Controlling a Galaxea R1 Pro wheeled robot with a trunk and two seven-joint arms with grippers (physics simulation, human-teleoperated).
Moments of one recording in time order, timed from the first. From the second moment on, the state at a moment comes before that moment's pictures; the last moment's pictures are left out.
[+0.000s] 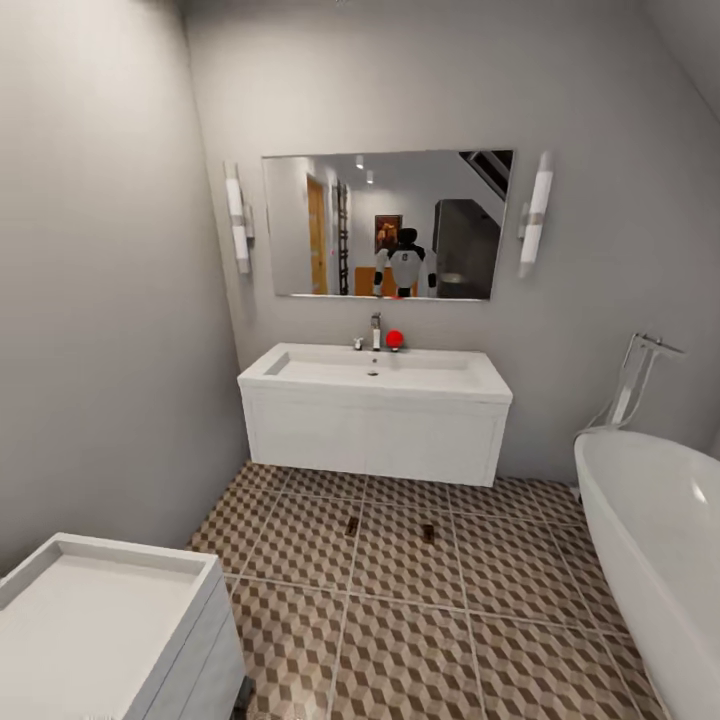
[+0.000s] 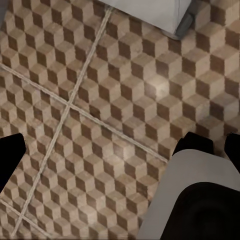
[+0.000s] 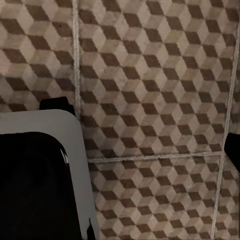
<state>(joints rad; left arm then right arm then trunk) -0.19 0.11 0.07 -0.01 0.19 -0.10 0.21 -0.12 -0.13 -0.07 0.03 -0.03 -0.15 -0.07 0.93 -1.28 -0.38</state>
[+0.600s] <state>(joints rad) -0.19 0.11 0.07 -0.01 0.19 -0.11 0.21 -0.12 -0.13 -0.07 0.03 -0.03 -0.15 -0.06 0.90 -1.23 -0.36</state>
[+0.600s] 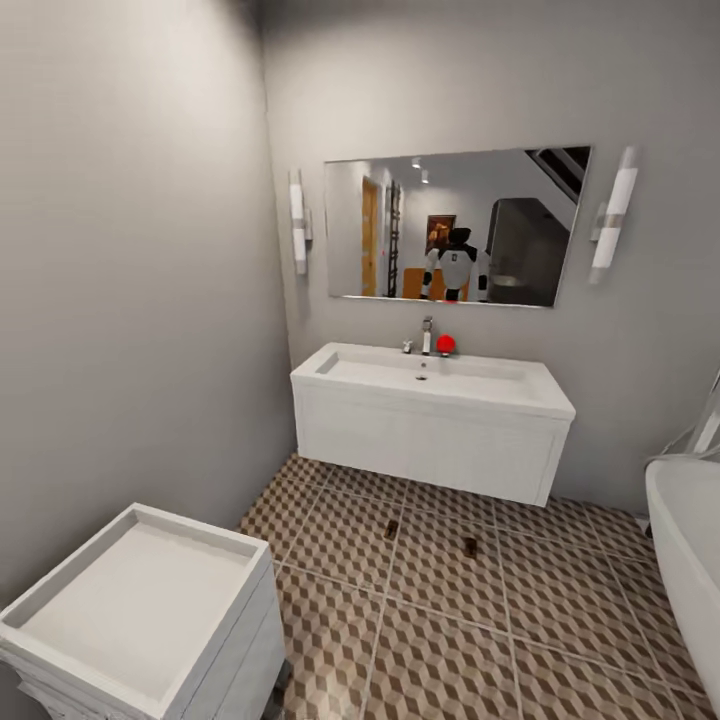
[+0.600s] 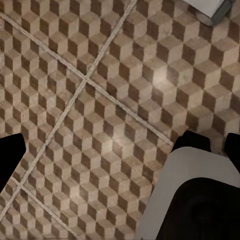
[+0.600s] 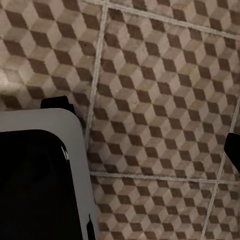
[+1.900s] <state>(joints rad) -0.19 0.10 0.07 -0.01 0.19 -0.11 0.21 -0.12 -0.12 -0.07 0.03 -0.02 -0.16 -0.06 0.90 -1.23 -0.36</state>
